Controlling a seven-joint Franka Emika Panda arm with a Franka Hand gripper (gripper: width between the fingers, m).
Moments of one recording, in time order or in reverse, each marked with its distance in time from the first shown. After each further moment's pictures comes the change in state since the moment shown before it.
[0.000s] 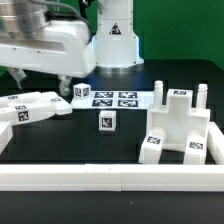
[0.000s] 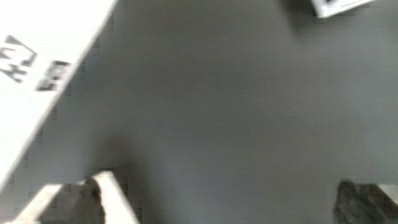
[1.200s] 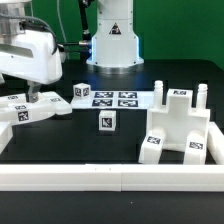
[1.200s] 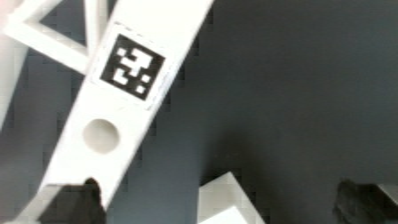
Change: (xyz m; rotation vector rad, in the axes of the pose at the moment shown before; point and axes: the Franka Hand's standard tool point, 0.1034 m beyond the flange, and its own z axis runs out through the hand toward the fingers) arm -0.005 0.056 0.023 0.001 0.180 0.129
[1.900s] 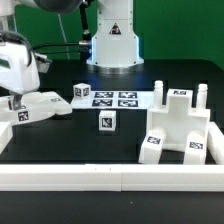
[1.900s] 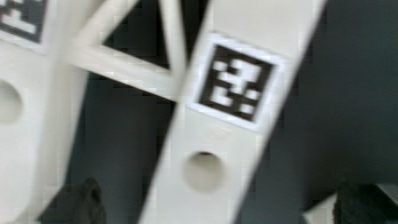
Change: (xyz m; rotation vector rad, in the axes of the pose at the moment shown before) arm -0.005 0.050 0.033 -0.002 -0.019 0.155
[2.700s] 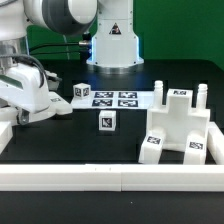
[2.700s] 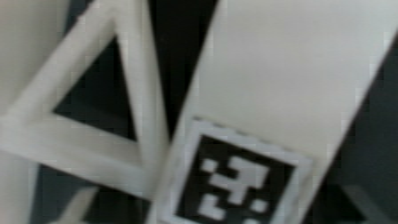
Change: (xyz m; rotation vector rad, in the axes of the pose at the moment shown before) arm -0.014 -0.013 0.027 -0.021 -0.012 -0.017
